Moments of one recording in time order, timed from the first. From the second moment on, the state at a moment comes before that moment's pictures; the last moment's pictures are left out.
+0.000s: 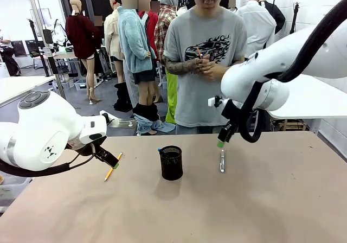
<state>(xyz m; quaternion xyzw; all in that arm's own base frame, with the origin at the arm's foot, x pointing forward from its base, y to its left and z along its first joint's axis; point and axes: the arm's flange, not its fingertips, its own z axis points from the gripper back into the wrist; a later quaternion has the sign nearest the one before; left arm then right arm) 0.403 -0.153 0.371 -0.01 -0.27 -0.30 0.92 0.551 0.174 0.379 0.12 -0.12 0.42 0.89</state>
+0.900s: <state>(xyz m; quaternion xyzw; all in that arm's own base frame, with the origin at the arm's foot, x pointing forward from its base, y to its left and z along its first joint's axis) 0.403 -0.153 0.371 -0.01 -0.27 -0.30 0.92 0.580 0.236 0.368 -0.01 0.04 0.24 0.97</state>
